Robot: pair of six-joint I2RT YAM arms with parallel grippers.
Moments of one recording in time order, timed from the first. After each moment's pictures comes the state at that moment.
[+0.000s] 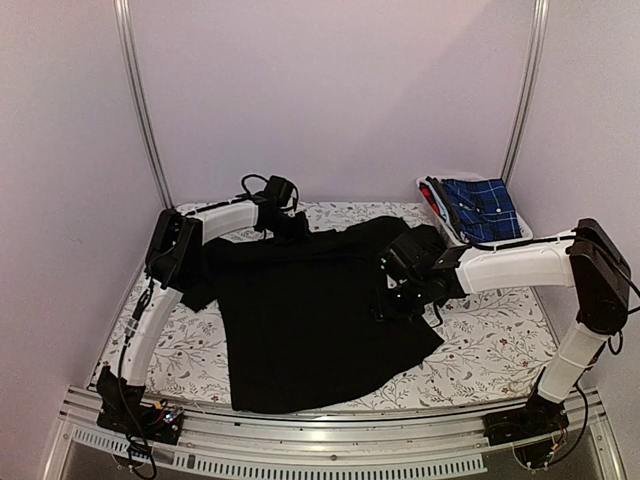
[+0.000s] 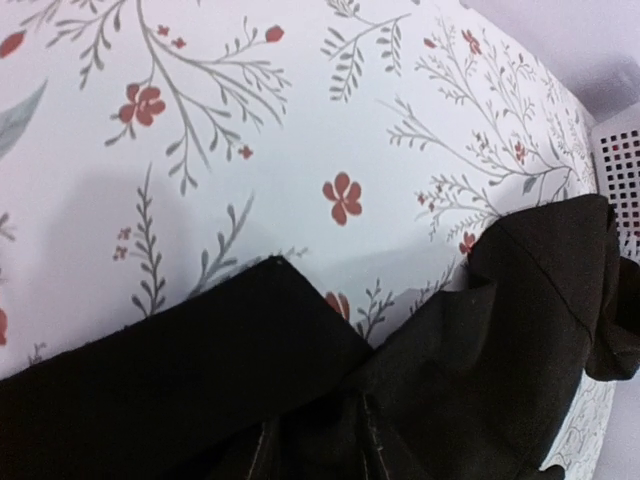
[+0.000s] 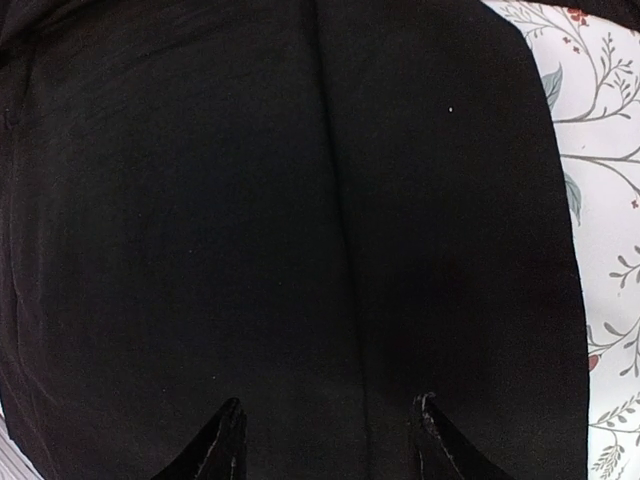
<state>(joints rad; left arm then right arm) -0.47 2.62 2.23 -0.49 0.20 -0.62 0.85 1.71 1.05 -0.37 0.10 0.63</state>
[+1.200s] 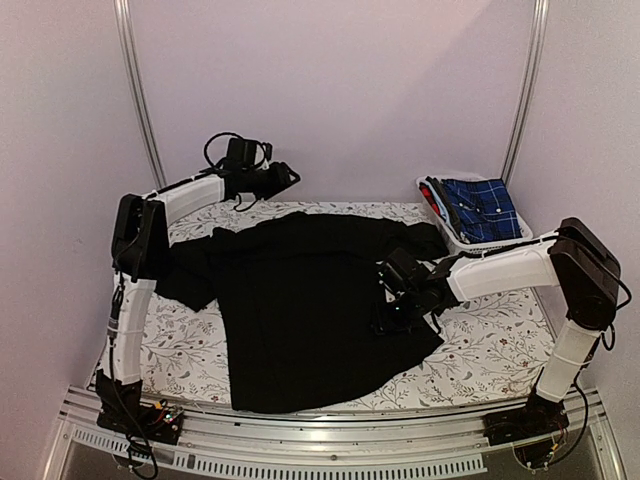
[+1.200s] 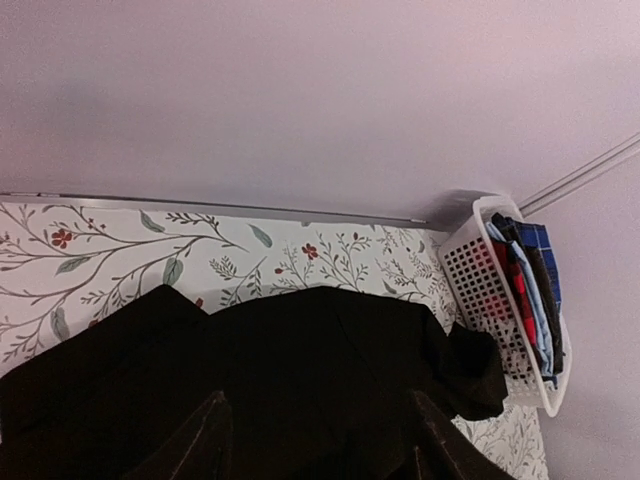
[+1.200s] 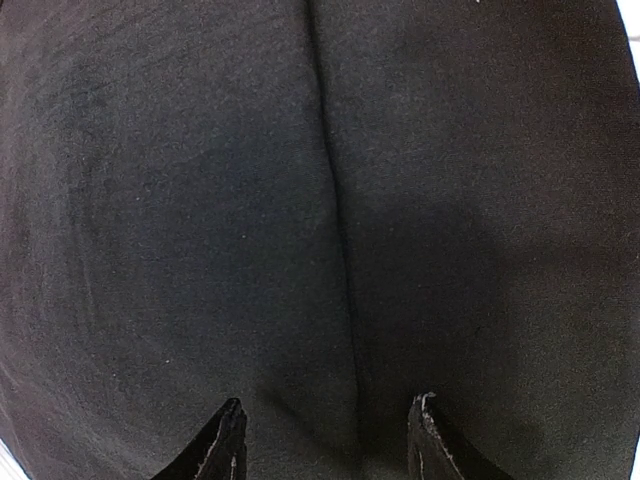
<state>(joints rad) -0.35 2.43 2.14 -0.18 0.33 -0.59 0.85 1.78 1.00 -0.34 0.03 0.64</state>
